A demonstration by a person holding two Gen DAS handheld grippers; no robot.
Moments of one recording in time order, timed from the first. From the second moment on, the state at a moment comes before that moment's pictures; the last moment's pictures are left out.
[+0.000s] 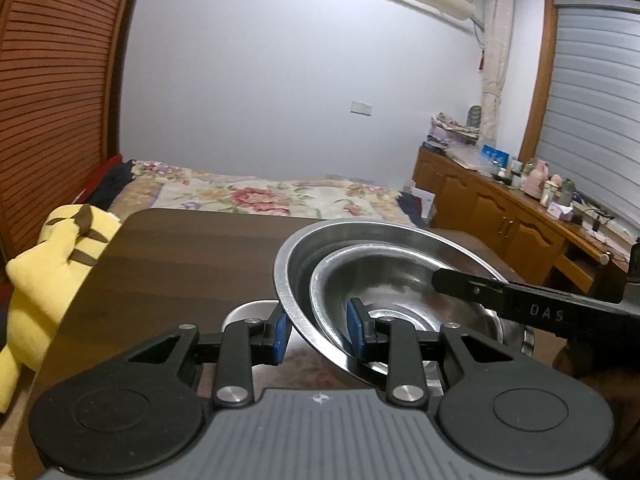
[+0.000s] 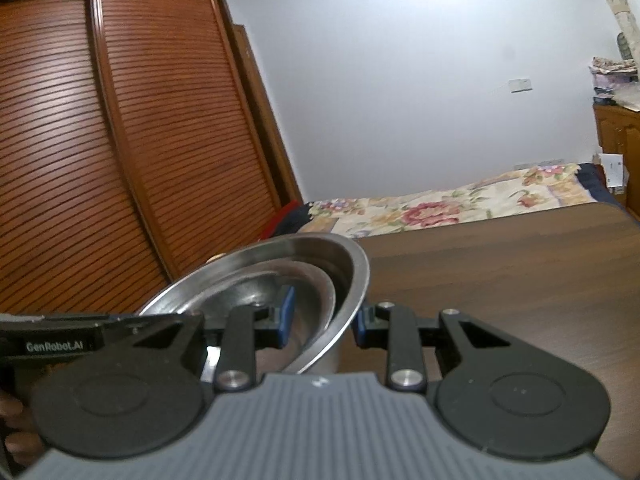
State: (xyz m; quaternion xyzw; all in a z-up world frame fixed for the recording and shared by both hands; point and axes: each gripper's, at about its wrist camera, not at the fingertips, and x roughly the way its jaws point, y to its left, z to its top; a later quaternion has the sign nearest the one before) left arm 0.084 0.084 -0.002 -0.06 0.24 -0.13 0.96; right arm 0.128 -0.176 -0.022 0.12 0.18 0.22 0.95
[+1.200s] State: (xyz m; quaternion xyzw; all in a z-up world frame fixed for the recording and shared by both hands) left arm 0.082 0.100 -0.031 -0.05 0.27 -0.08 0.96; right arm 0.134 -0.135 -0.032 0.06 0.24 0.25 0.94
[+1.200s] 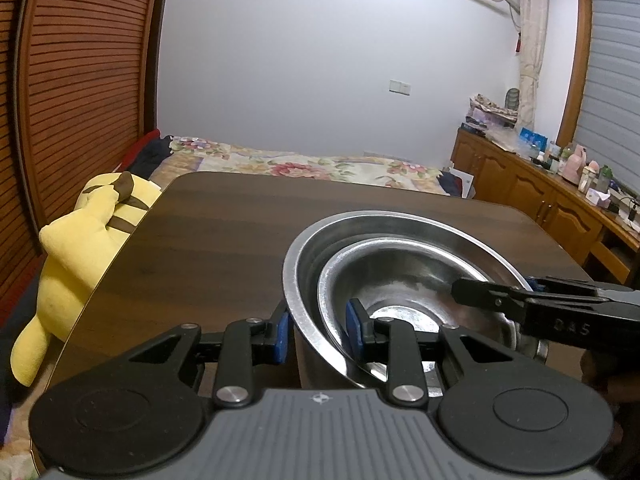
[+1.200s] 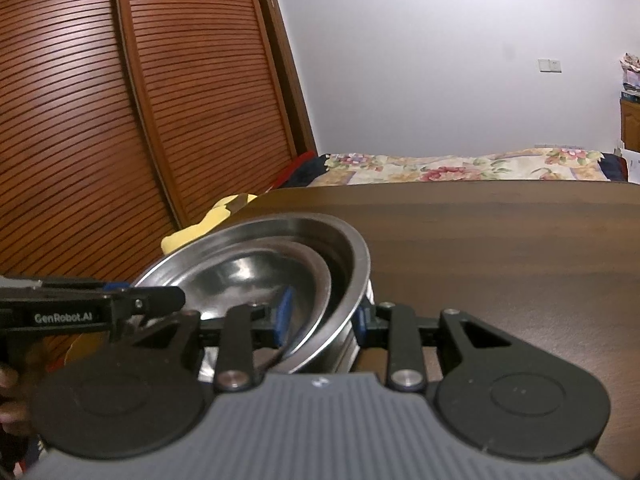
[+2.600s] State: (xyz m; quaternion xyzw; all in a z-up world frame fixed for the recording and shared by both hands) left arm 0.032 0.031 -0.002 0.03 0.23 -0.04 0.97; right arm 0.053 -0.174 0.000 0.04 0.19 0.08 0.98
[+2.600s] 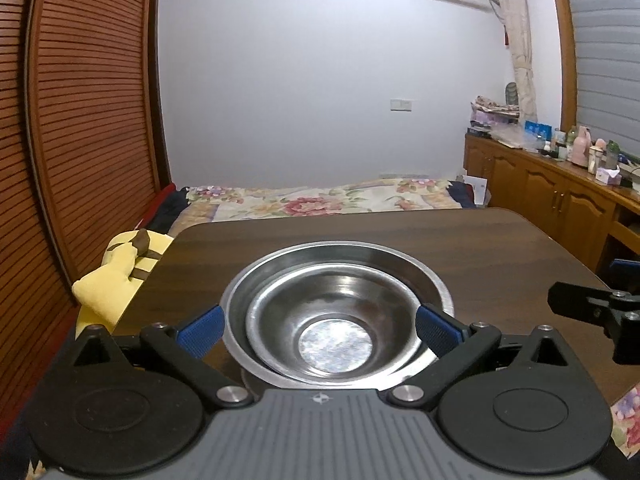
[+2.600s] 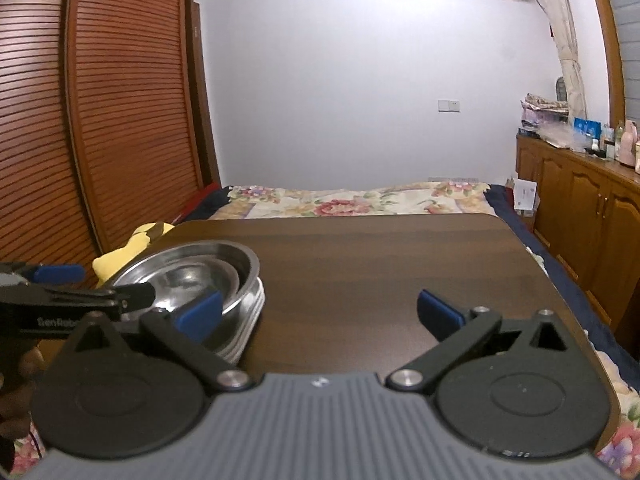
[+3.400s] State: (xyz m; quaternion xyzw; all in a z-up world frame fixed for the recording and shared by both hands) left arm 0.025 0.026 -0.027 0.02 0.26 -0.04 0.97; right arm 0.049 -0.184 -0.023 0.04 0.21 0.05 0.98
